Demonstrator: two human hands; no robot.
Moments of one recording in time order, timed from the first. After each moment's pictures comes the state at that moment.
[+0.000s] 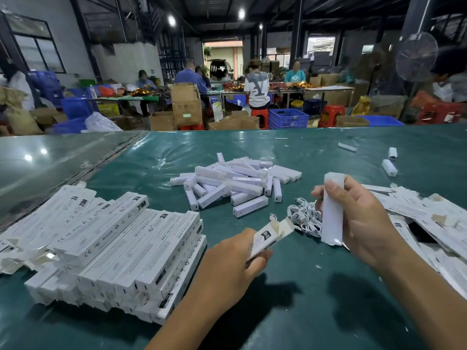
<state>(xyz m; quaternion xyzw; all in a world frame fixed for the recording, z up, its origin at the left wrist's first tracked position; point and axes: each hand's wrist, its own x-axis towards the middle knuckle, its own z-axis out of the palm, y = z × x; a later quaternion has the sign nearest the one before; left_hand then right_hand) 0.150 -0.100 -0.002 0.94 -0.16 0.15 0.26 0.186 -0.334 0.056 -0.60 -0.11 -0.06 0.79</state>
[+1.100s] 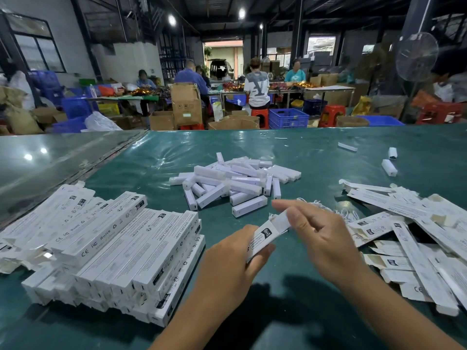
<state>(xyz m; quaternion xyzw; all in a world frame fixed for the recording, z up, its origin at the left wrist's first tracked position) 0.144 -0.108 0.000 0.90 -0.19 0.23 0.32 0.167 -0.296 0.031 -0.79 -0.24 -0.19 0.54</state>
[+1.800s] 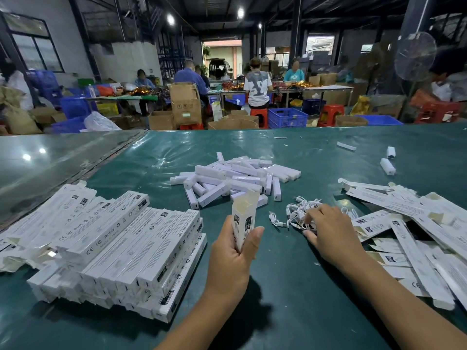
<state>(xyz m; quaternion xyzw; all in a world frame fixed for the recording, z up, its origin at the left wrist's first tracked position) 0.144 -0.119 -0.007 0.73 -0.11 0.20 0.65 0.238 -0.343 -0.022 -0.98 -0.05 -0.16 0.04</state>
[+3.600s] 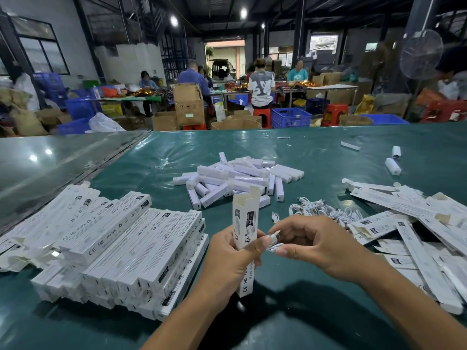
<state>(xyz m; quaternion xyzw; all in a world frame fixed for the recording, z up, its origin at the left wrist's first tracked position) 0.150 -0.110 0.000 0.67 -0.11 0.06 0.73 0.180 -0.312 0.027 -0.77 -0.32 0.06 0.54</state>
